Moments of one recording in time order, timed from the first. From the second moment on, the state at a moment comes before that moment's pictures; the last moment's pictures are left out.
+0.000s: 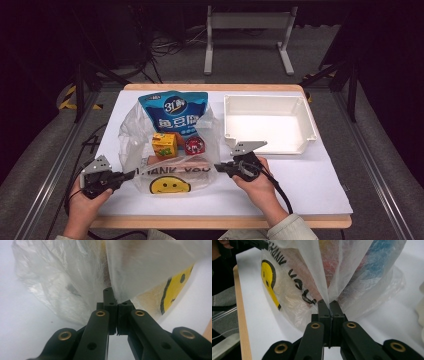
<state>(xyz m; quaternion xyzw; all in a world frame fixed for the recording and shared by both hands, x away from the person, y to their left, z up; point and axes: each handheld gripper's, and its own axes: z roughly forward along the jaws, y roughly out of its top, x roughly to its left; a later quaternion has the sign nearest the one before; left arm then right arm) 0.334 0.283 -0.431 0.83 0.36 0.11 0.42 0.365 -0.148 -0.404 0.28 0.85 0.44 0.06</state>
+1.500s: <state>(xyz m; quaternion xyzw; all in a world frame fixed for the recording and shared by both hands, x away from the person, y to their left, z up) 0.313 0.272 -0.374 0.80 0.35 0.19 0.46 0.353 -0.149 -0.435 0.28 0.88 0.38 0.03</state>
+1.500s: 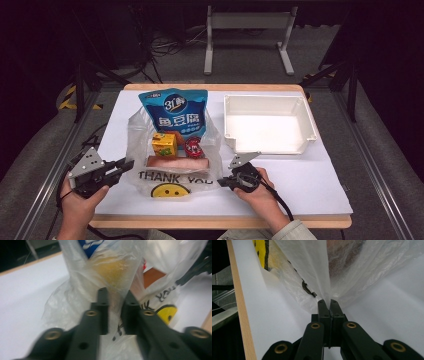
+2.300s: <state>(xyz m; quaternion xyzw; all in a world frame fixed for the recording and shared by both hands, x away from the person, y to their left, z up) 0.337 0.284 -0.445 0.83 0.41 0.08 0.37 0.346 -0.166 -0.439 0.29 0.89 0.35 0.02</state>
